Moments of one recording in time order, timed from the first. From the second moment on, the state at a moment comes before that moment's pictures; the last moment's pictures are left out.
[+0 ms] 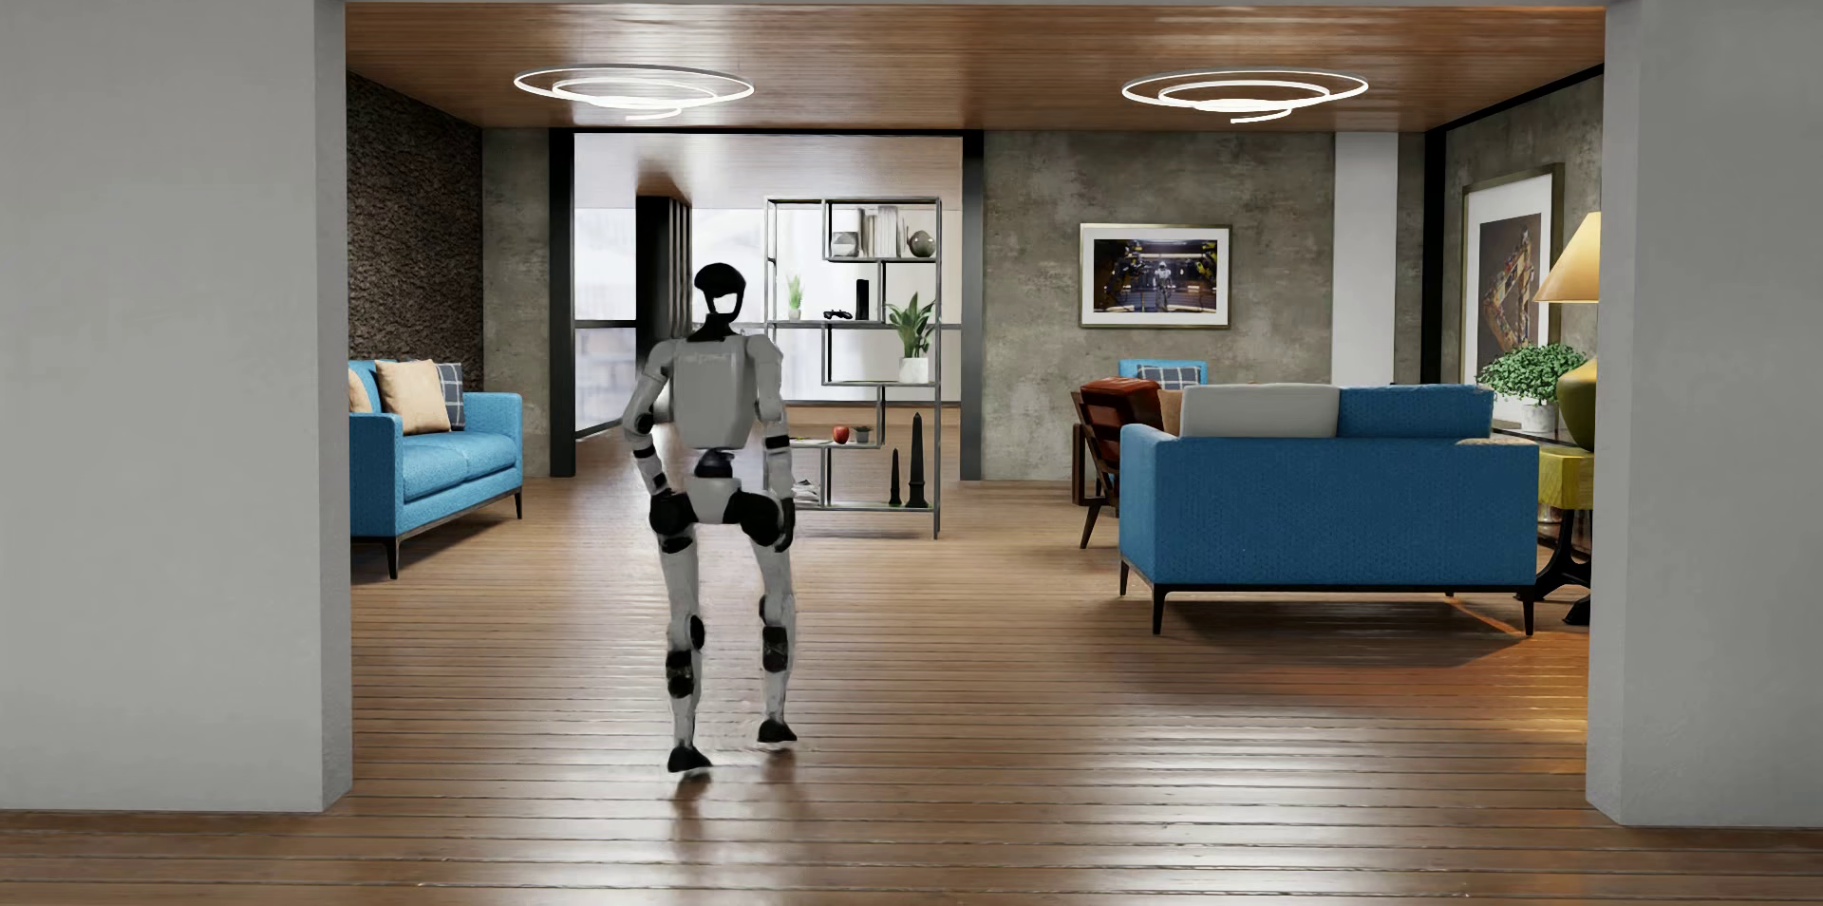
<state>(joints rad) 0.13 -0.56 -0.27 -0.19 -0.10 -0.05 0.00 0.00 0.10 0.42 0.97 0.18 0.52 -0.38 -0.22 0.44 -0.39 0.00 0.00 -0.34 0.40 0.61 0.86 0.00 0.00 0.00 0.00 0.00 0.00</state>
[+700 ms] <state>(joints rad) -0.57 0.41 0.33 -0.04 -0.13 -0.08 0.00 0.00 0.11 0.50 0.52 0.53 0.12 -0.26 -0.31 0.44 -0.45 0.00 0.00 -0.76 0.17 0.90 0.43 0.00 0.00 0.00 0.00 0.00 0.00</state>
